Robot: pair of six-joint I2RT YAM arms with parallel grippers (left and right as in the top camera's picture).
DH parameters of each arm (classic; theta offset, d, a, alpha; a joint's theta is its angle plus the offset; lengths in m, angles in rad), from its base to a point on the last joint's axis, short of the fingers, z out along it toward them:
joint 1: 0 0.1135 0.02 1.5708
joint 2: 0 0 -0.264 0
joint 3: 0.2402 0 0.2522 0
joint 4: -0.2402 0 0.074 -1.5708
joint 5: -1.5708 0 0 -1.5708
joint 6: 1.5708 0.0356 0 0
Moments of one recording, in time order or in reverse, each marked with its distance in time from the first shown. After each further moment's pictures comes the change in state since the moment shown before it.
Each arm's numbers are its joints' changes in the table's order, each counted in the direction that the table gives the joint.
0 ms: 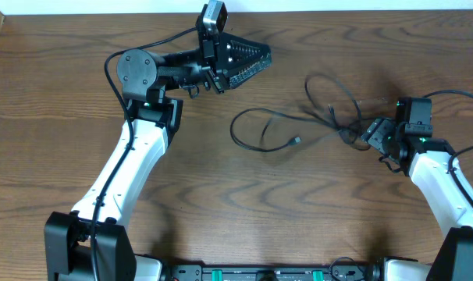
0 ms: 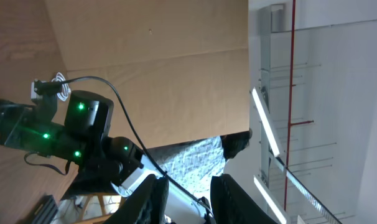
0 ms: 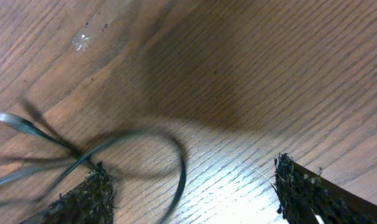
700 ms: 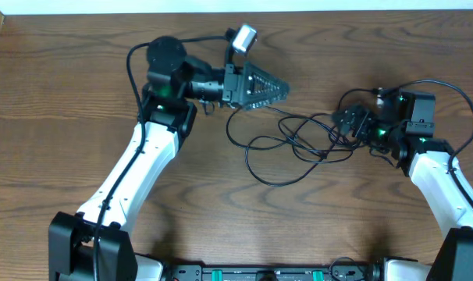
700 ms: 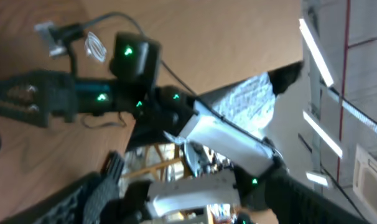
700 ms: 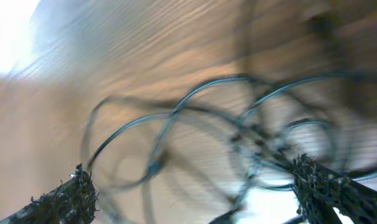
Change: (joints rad) left arm -0.083 0.006 0.003 -0.444 -0.183 0.661; right arm 0.000 0.002 -0.001 0.154 0.629 -0.133
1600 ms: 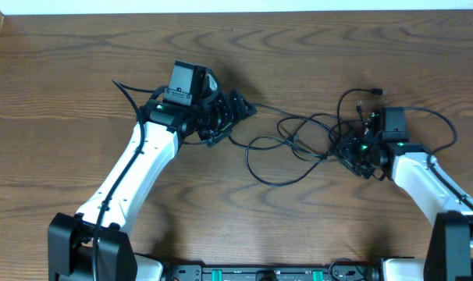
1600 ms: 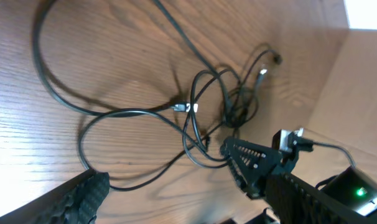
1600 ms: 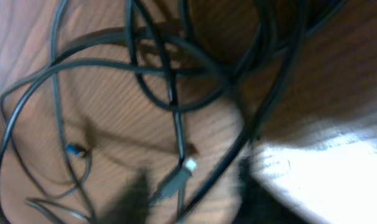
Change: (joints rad) left arm 0.000 0.003 0.006 -1.110 0.857 0.420; right arm 0.111 -0.071 -0.077 -0.112 -0.193 0.356
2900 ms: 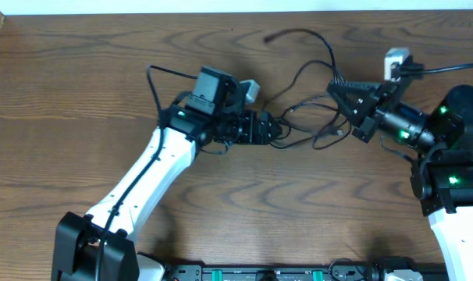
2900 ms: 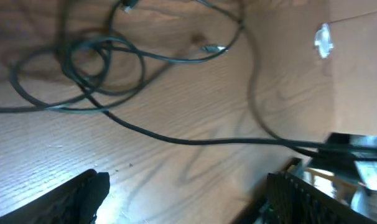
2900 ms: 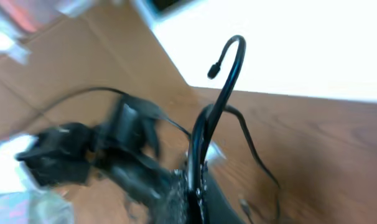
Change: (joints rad) left arm -0.149 0.000 0.000 0.028 -0.036 0.456; right arm 0.010 0.484 0.238 0.431 0.603 -0.325
